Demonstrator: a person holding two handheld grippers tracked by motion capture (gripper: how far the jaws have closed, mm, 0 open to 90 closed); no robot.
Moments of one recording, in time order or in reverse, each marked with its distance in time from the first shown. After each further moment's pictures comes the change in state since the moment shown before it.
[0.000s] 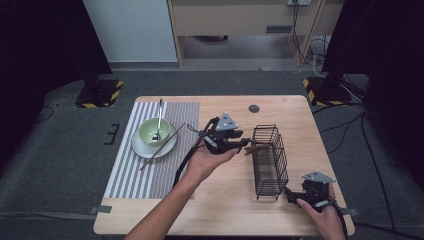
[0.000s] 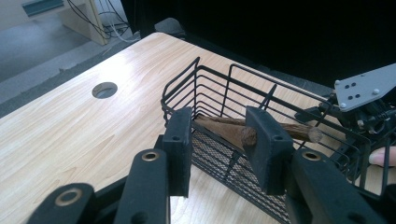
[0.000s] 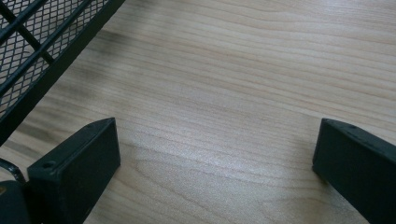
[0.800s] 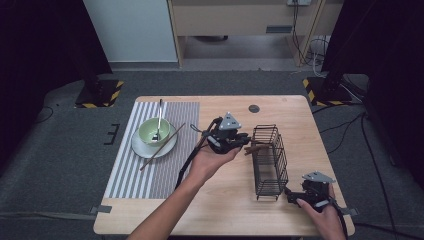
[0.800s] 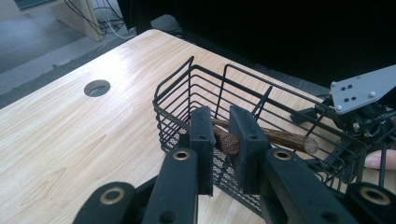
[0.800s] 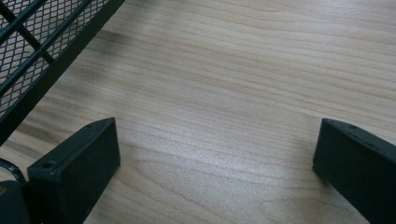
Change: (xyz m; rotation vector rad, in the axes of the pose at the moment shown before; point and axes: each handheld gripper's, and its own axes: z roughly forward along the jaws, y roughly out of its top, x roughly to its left) left arm -0.003 0.002 0.006 0.013 -0.011 -0.014; right arm 0.000 0.000 0.000 0.000 0.001 0.000
